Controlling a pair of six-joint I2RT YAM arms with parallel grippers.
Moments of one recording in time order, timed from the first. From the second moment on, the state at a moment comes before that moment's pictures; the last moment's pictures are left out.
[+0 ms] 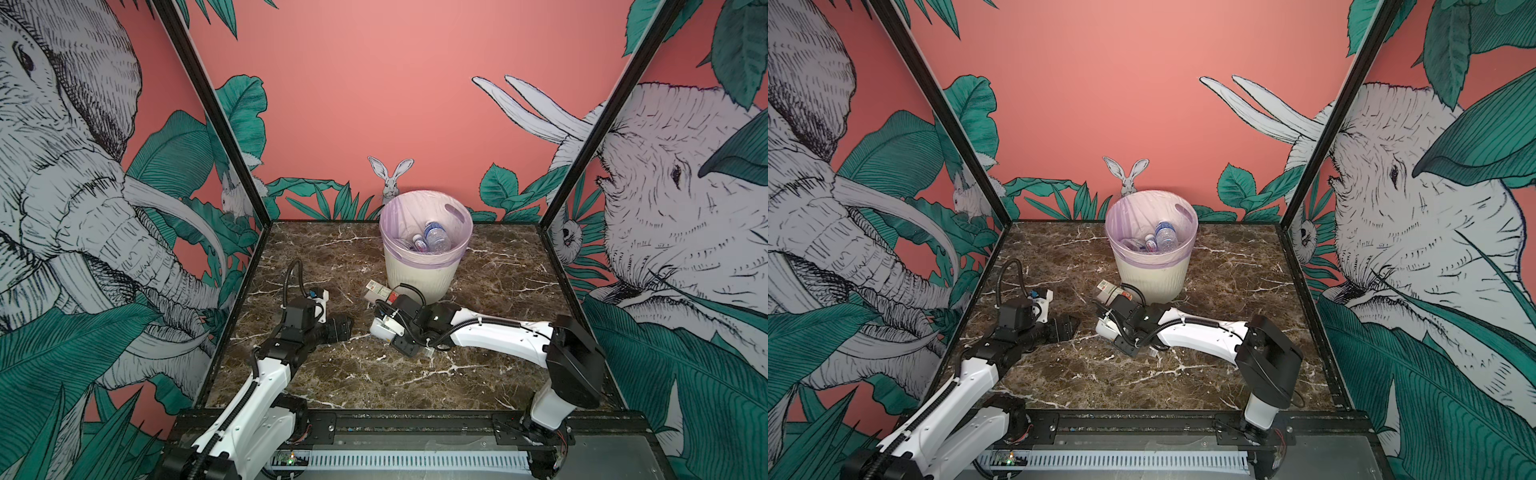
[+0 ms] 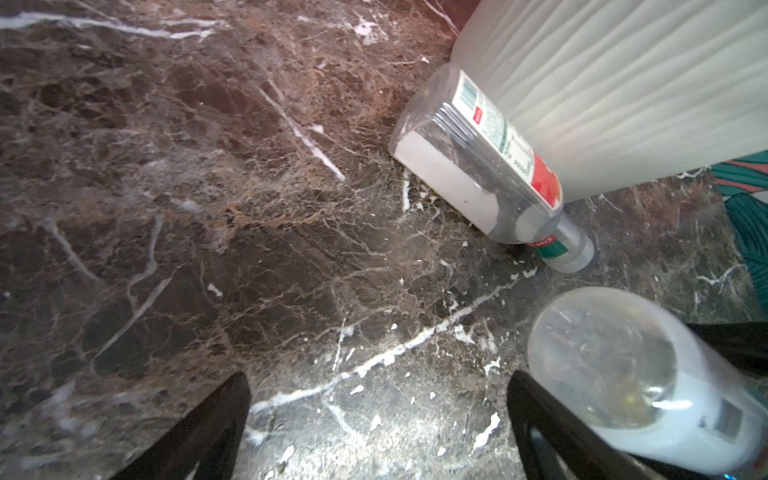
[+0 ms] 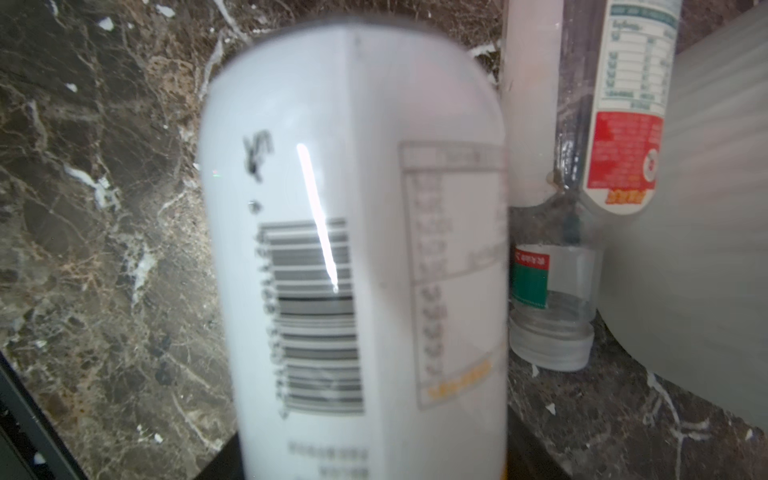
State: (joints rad) left arm -0.28 0.86 0.46 -0.36 0.25 -0.34; right arm 1.06 1.66 1.17 -0.60 0.11 -0.06
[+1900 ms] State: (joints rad) left arm -0.63 0.97 0.48 -0.25 0.09 -0.30; right arm 0.99 0.87 0.56 -0.53 0.36 0.31
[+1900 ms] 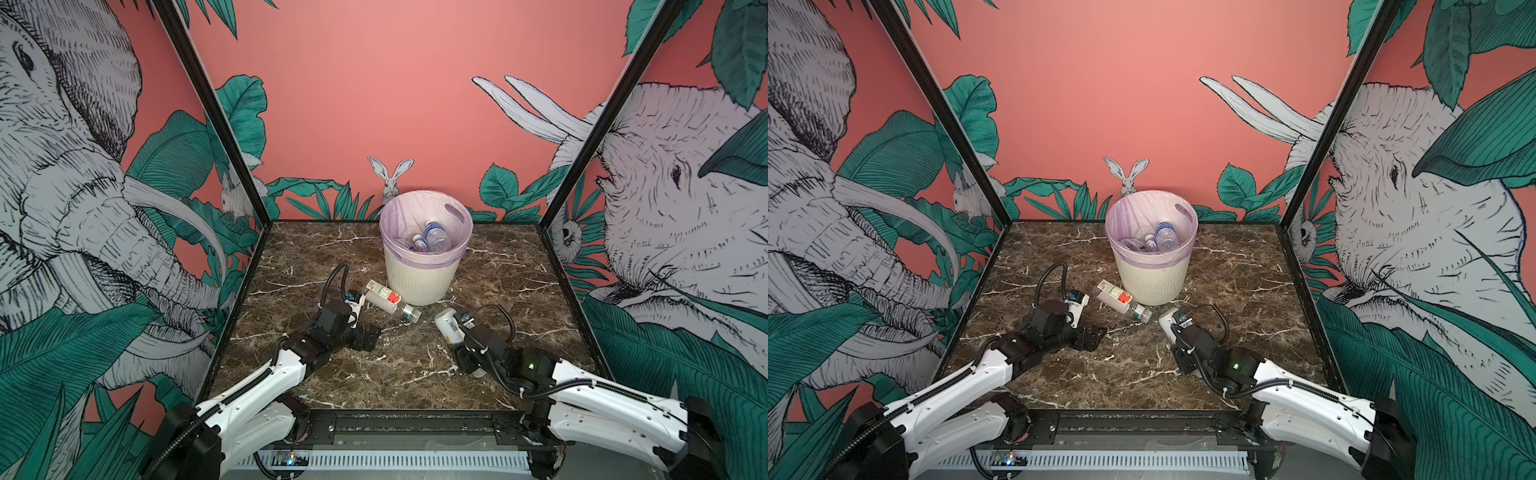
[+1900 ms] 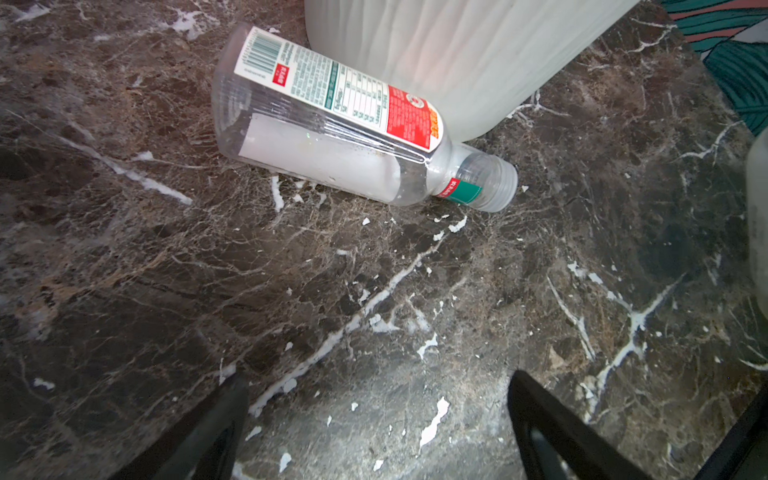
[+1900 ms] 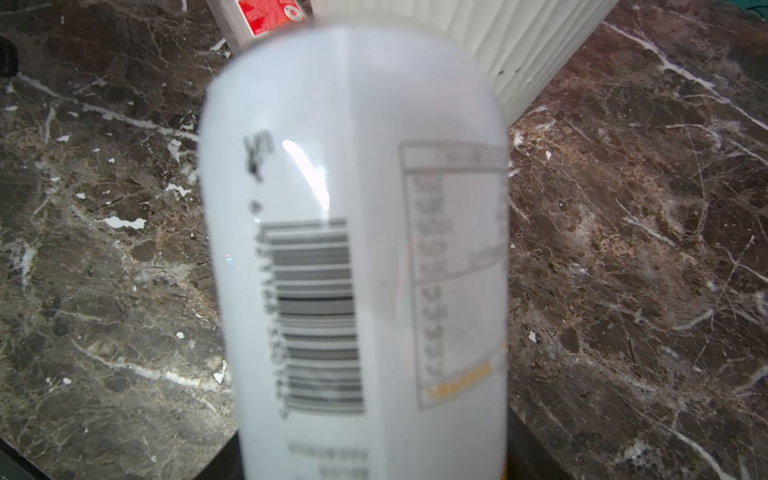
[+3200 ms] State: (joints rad) left arm -0.63 0.93 0.50 -0.29 0.06 -0.29; right arm 0.66 1.75 2.24 -0.96 0.32 0.12
